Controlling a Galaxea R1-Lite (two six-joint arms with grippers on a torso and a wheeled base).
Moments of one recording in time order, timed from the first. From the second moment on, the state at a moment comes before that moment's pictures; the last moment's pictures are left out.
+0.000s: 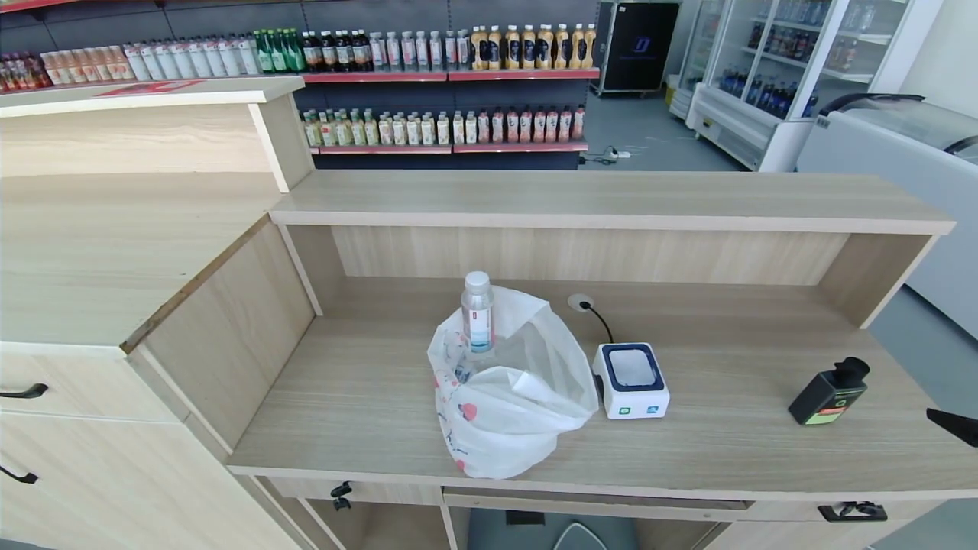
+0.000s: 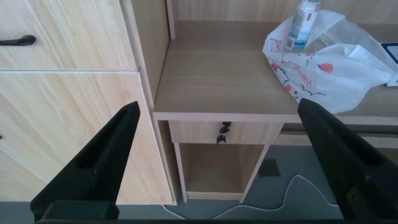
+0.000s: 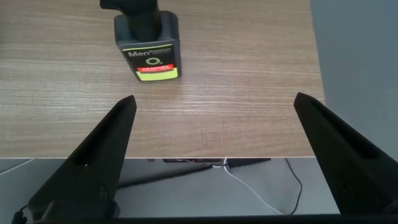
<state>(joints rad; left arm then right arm) -0.01 0.00 0.00 0.00 -0.04 0.00 -0.85 1.88 -0.58 -0.72 0.66 -0.53</state>
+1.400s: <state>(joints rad) -0.01 0.00 0.00 0.00 -0.04 0.00 -0.55 2.09 -0.64 -0.80 0.66 -0.54</state>
